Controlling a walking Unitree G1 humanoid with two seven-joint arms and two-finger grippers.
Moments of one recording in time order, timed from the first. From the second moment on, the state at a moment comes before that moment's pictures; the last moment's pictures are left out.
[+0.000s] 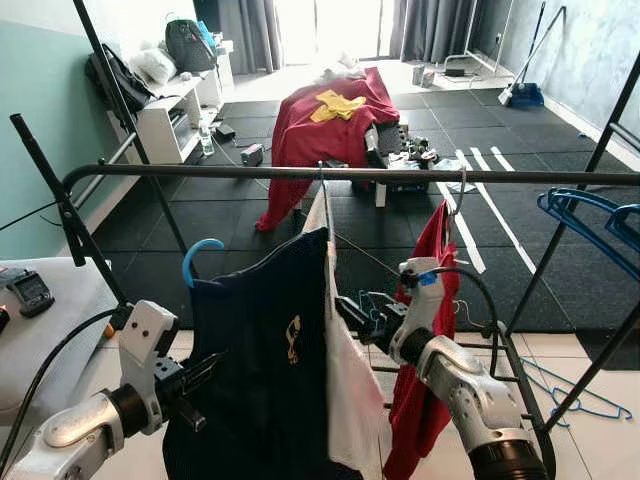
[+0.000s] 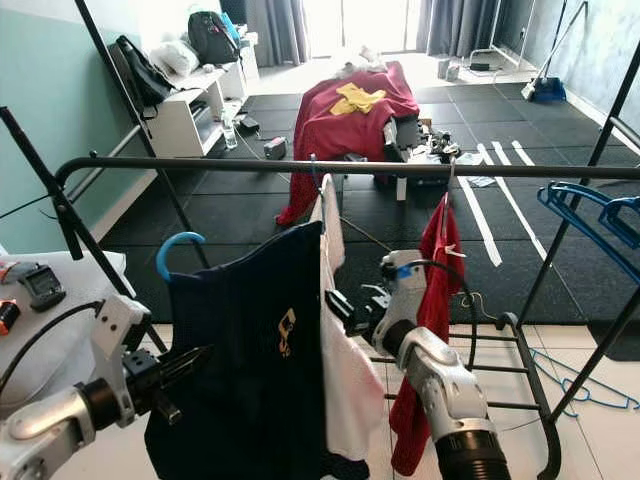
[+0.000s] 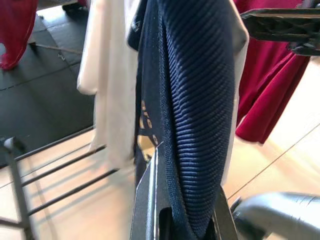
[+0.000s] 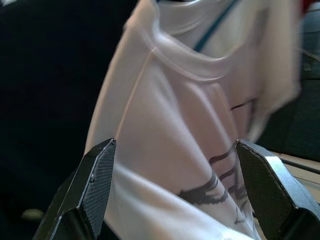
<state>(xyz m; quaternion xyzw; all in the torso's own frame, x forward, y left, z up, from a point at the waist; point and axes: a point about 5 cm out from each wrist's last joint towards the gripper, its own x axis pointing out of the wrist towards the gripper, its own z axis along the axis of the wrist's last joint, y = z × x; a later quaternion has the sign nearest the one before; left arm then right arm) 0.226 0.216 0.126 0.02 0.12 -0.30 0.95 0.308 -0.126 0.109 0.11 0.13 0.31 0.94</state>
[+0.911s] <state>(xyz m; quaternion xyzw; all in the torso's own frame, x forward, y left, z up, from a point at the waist) 0.243 0.224 0.179 0.08 0.05 -0.31 0.95 0.299 -0.092 0.180 0.10 0.02 0.48 0.87</state>
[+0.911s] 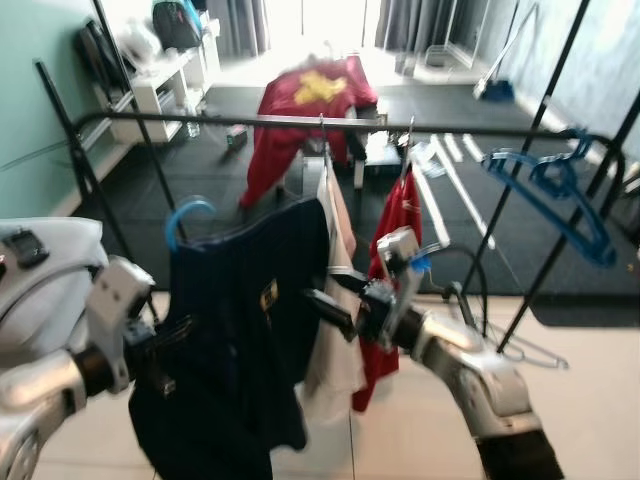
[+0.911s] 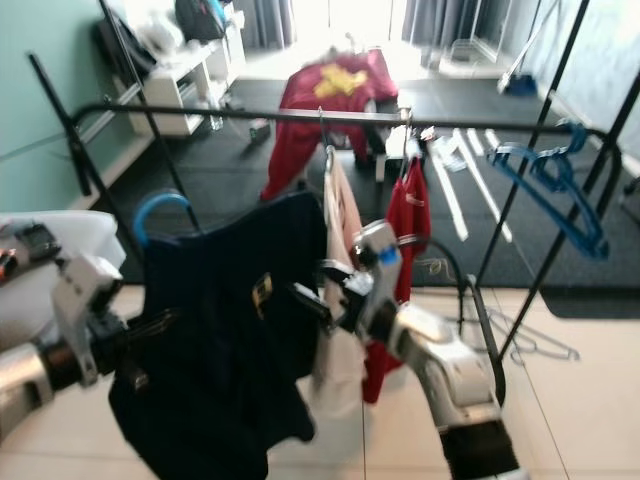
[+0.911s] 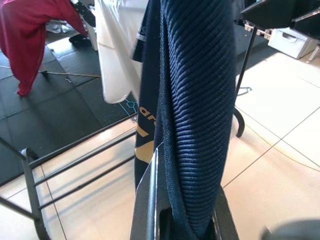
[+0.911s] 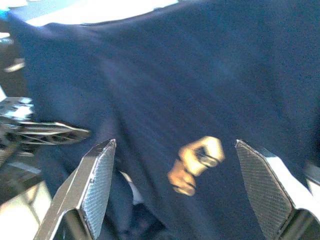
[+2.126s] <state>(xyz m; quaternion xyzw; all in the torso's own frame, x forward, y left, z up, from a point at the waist) 0.267 0.209 0.185 0.25 0.10 -0.32 0.91 0.266 -0.153 0.257 -0.11 -0.02 0.60 0.79</state>
